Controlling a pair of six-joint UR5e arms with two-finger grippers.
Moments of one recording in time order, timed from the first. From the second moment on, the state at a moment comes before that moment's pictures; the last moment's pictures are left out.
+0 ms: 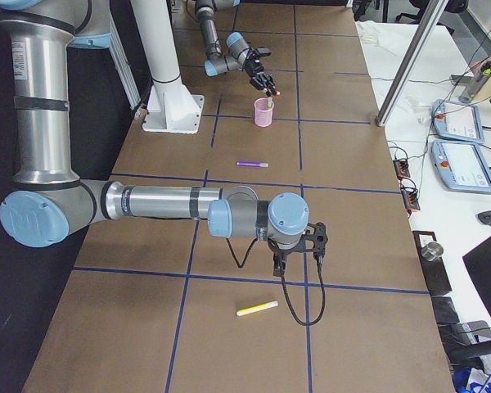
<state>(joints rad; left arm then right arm) -0.34 -2.16 -1.42 -3.02 -1.24 -0.72 1.60 -1.60 1.63 -1.56 2.51 0.09</state>
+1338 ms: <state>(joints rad) -0.73 -1.99 -1.71 -2.66 -1.70 -1.02 1.59 -1.63 1.53 -1.24 2.44 0.04</state>
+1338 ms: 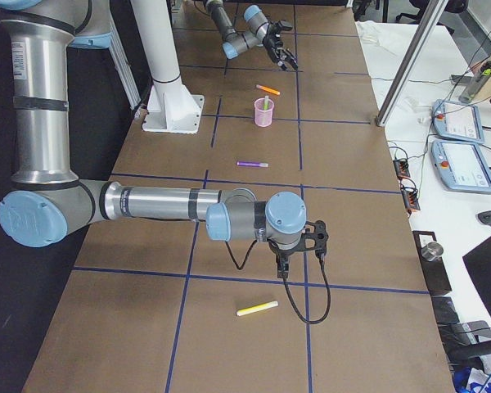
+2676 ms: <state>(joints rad) -1.14 -1.71 -1.79 -2.48 -2.25 -0.96 1.41 -1.60 1.22 -1.03 2.29 0.00</state>
